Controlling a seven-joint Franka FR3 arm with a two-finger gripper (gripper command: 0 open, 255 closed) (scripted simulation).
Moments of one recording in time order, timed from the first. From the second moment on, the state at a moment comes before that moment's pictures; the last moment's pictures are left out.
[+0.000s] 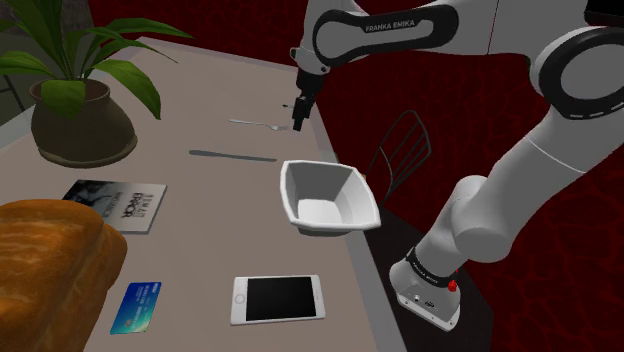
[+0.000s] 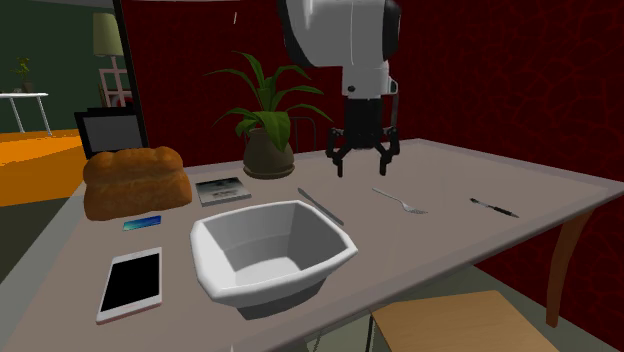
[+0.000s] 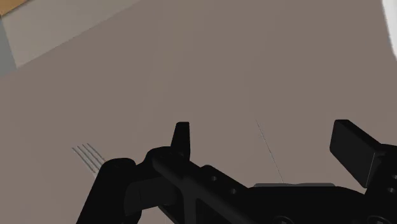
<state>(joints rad) 0.19 -0.11 -0.11 -2.07 -0.04 1.96 -0.30</state>
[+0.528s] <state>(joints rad) 0.24 0.15 -0.07 -1.88 0.01 2.05 -0.42</state>
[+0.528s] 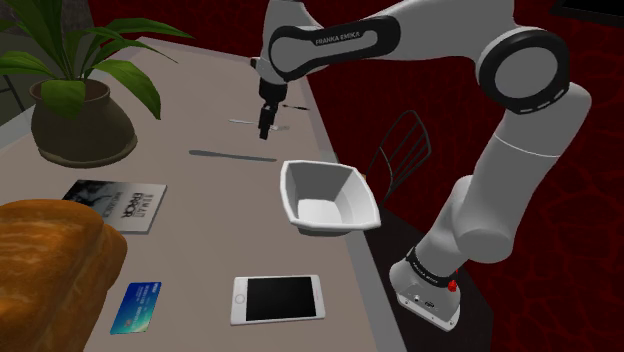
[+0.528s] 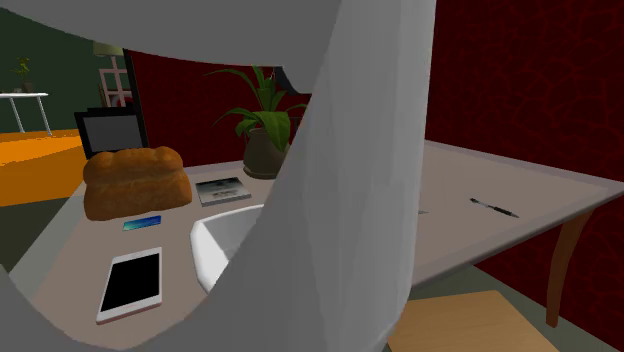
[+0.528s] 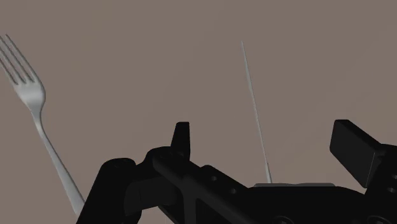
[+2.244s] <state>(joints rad) 0.28 0.49 0.00 -1.61 0.03 2.14 -0.55</state>
